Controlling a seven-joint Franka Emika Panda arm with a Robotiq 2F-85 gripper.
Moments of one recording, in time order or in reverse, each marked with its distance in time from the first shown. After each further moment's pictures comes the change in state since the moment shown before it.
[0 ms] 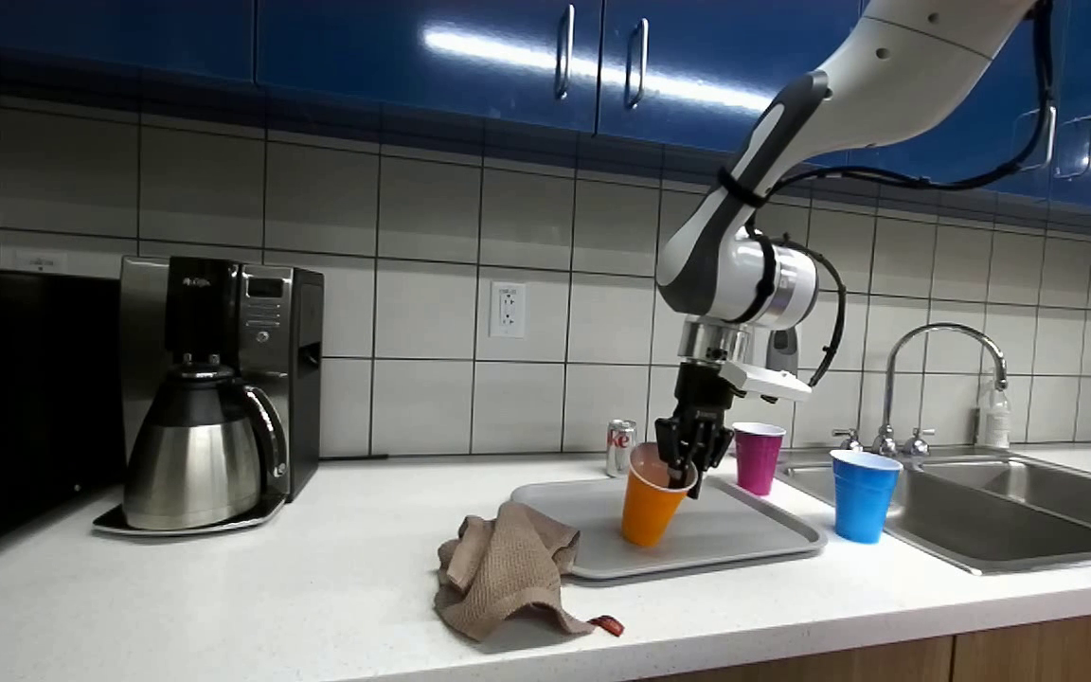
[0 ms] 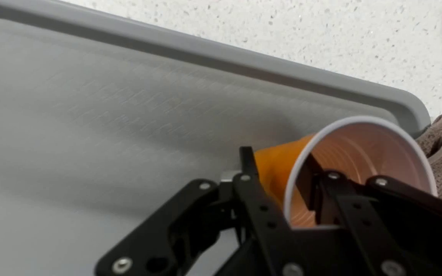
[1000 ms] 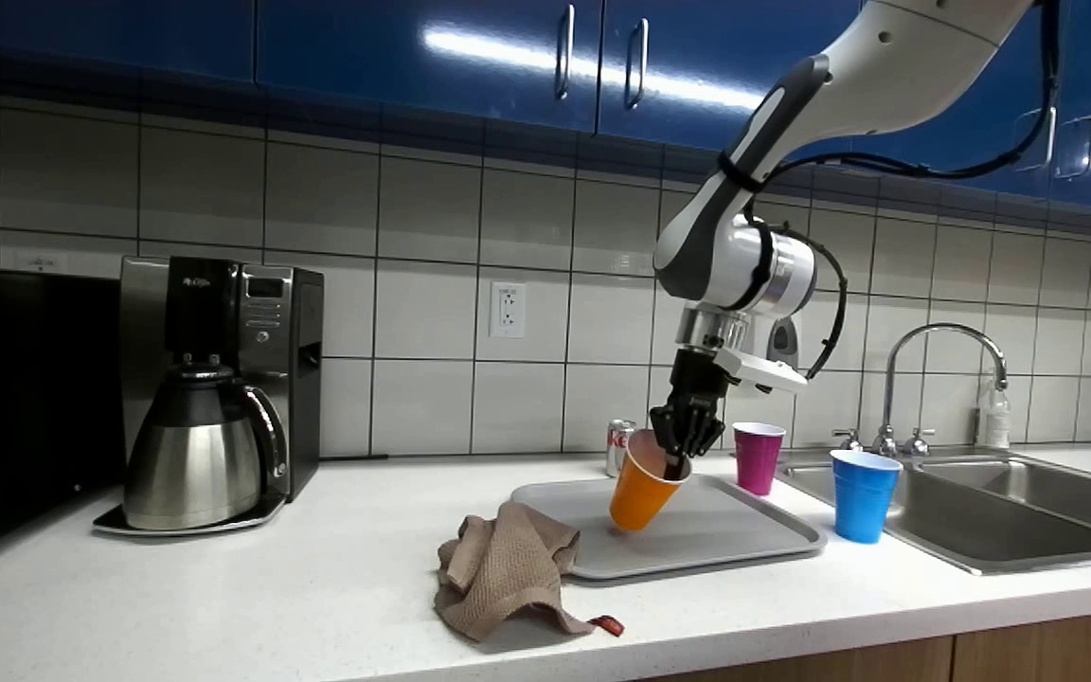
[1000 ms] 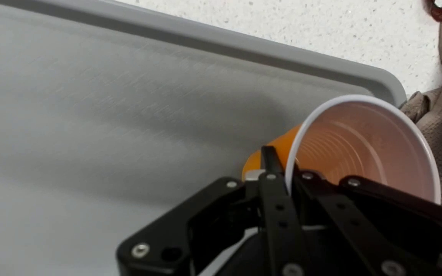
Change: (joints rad) arm 0.000 -0.030 0.010 0.003 0.062 -0.002 -0.023
